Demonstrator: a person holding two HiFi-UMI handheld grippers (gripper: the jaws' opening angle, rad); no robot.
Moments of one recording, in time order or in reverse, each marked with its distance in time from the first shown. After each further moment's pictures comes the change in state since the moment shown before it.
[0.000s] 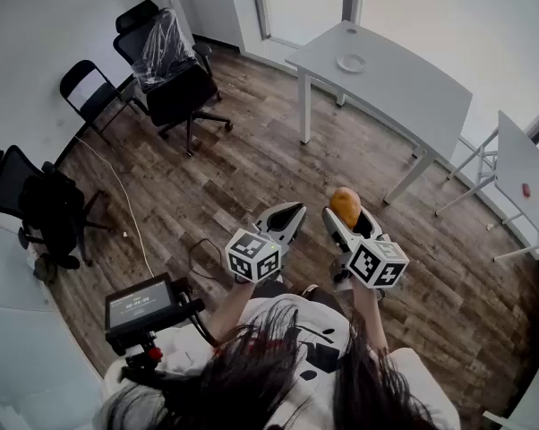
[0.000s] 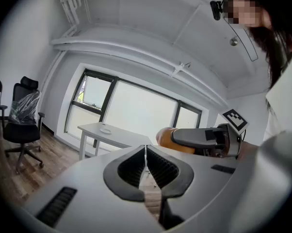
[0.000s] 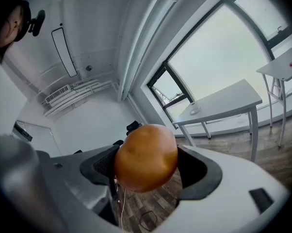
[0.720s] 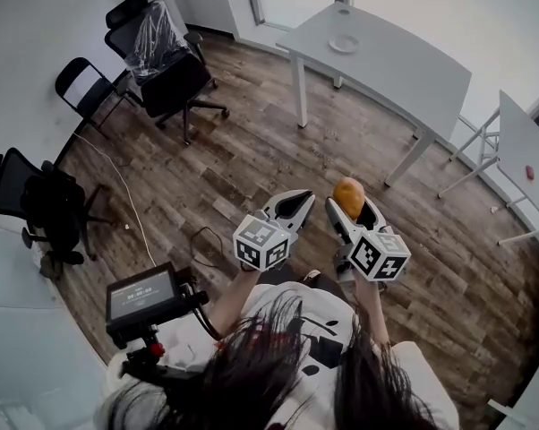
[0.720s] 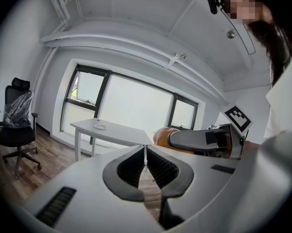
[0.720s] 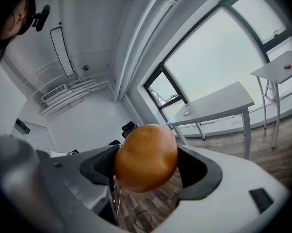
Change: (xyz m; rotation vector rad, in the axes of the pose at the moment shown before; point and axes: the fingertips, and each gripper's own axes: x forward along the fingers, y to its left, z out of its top) left arm 0.036 -0.032 -0.015 0.054 0.071 -0.031; right arm -0.022 -0.037 -0.004 -0.008 -0.014 -0.047
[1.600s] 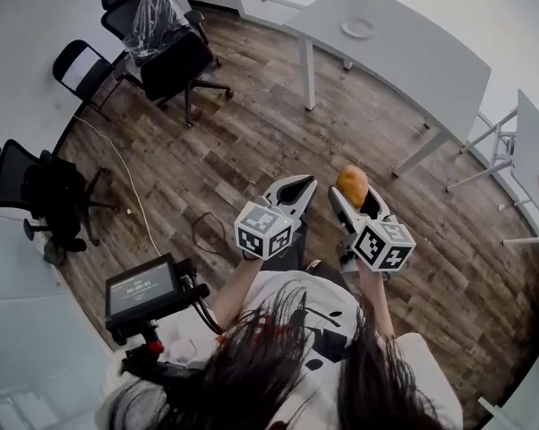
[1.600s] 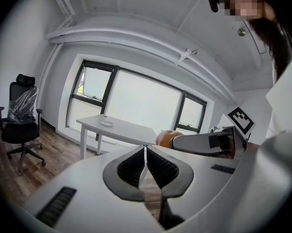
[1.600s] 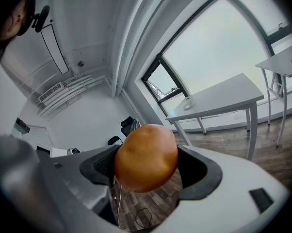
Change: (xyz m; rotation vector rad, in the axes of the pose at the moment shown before) left arm 0.037 0.059 0.004 -0.046 0.038 0.057; right arm 0.064 -0.024 0.005 0.020 0.079 0.011
